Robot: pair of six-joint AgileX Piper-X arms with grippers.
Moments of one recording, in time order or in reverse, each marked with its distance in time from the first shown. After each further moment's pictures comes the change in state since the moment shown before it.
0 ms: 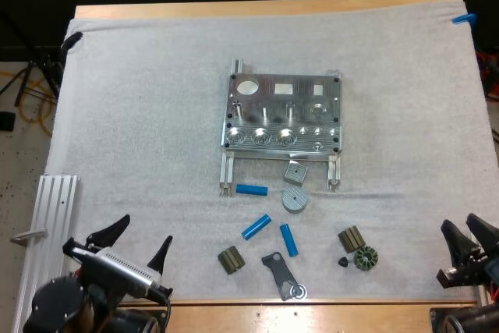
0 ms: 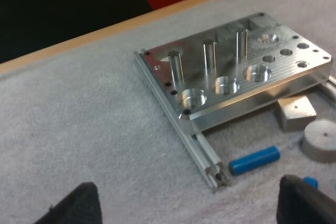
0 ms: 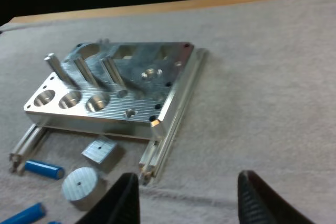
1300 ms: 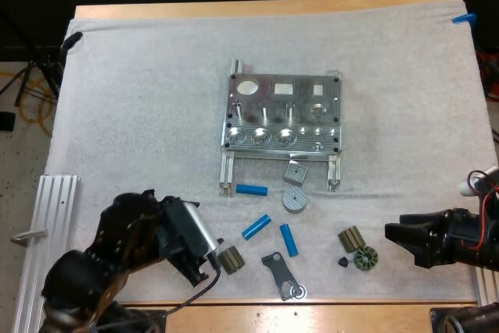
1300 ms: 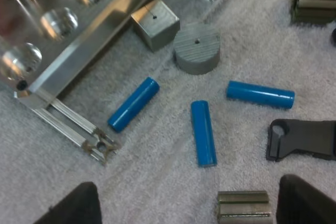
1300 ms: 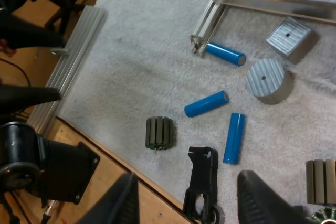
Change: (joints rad) left arm -0.261 0.554 -0.056 -0.045 0.116 0.193; right arm 0.000 0.482 -0.196 0.106 -0.566 0.030
